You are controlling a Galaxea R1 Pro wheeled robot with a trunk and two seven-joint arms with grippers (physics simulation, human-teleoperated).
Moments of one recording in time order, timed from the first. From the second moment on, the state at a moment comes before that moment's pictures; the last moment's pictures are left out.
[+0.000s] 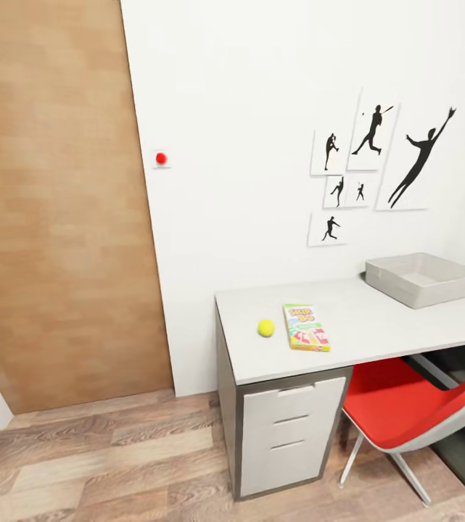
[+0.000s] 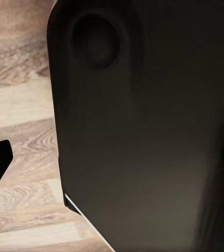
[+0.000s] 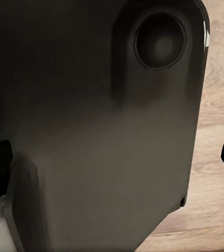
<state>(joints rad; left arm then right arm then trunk) 0.00 0.00 0.00 0.00 -0.01 0.00 0.00 0.00 0.04 0.00 0.00 0.00 -0.01 0.00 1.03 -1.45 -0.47</state>
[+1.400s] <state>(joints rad) 0.00 0.00 0.00 0.00 -0.01 -0.01 0.00 0.00 0.04 0.00 0.00 -0.01 0.00 0.00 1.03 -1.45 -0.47</state>
